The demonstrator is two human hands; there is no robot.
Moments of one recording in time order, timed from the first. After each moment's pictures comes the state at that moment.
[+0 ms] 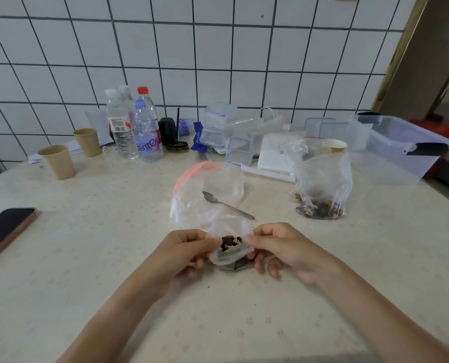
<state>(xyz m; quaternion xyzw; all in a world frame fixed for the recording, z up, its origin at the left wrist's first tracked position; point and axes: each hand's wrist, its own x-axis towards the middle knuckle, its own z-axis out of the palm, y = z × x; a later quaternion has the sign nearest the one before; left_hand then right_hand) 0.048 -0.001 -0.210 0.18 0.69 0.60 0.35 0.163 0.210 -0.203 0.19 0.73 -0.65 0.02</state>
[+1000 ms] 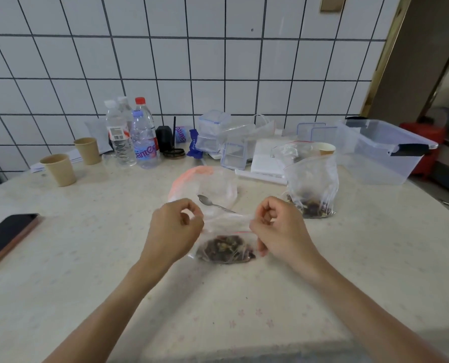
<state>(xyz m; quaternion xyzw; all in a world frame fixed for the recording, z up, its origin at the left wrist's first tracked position) 0.044 0.016 -0.183 0.26 0.84 0.48 -0.02 0.171 0.198 -0.183 0.18 0.80 -0.50 -0.28</state>
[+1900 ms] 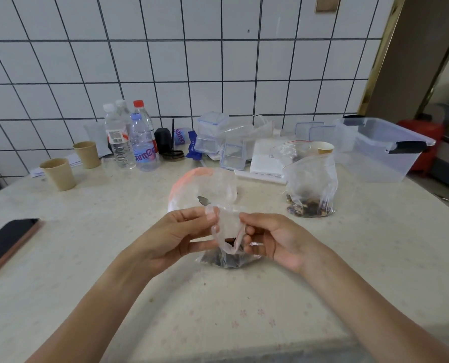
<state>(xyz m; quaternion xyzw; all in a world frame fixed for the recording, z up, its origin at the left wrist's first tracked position) 0.039 0.005 -0.170 0.23 0.55 0.69 0.42 0.165 0.202 -0.175 0.17 0.55 -0.82 -0.01</state>
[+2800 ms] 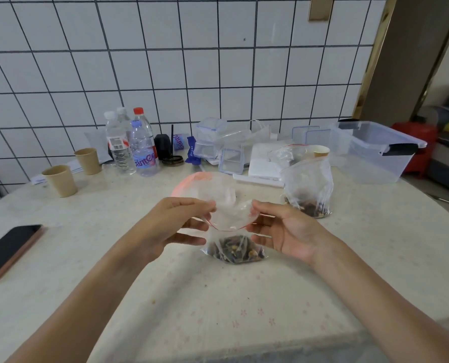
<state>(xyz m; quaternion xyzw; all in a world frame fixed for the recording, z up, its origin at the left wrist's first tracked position) 0.042 0.004 -0.128 0.23 0.72 0.57 0.31 0.177 0.212 -0.153 0.16 0.52 -0.84 -0.02</state>
